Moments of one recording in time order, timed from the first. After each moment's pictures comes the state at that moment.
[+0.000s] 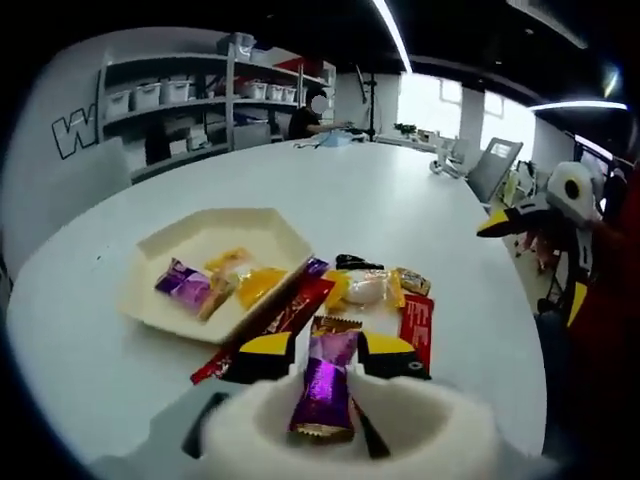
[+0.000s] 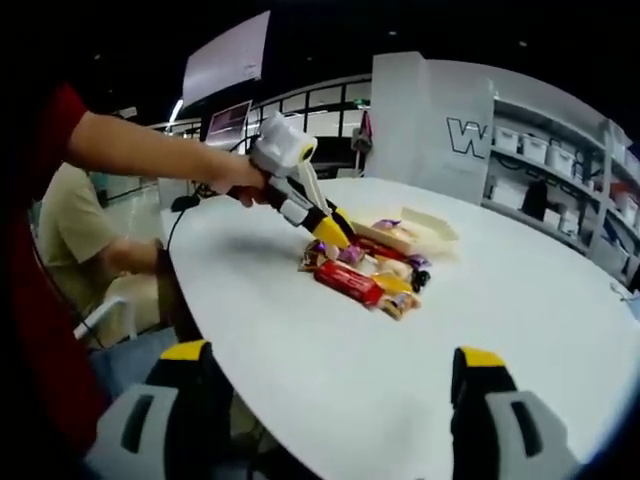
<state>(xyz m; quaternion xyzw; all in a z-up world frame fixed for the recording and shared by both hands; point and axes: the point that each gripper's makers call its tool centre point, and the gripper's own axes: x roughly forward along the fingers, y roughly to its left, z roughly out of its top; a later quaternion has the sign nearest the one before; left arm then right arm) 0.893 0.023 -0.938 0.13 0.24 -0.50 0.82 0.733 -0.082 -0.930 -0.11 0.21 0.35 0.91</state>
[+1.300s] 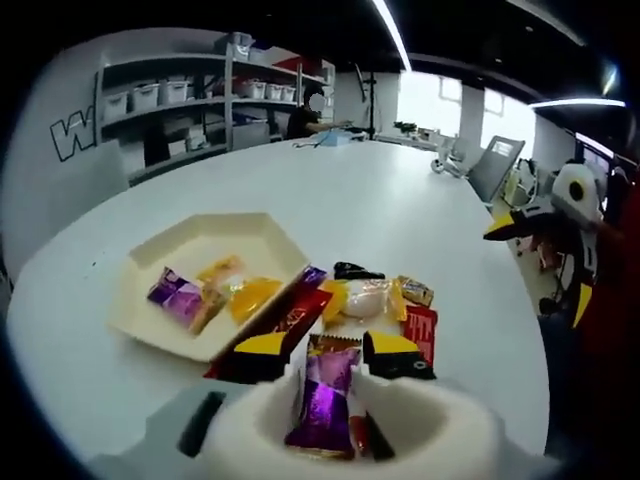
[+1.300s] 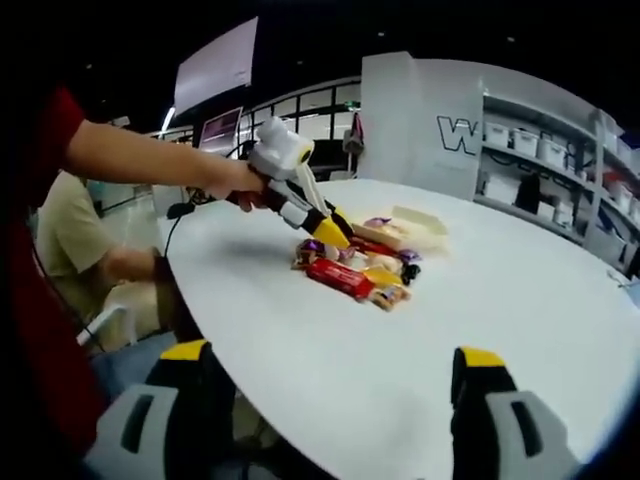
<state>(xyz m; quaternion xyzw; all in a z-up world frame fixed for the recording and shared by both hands) 0.898 0.012 -0.938 0.13 0.24 -0.49 0.83 0.729 -0.093 -0.932 -0.09 0.21 0.34 0.91</state>
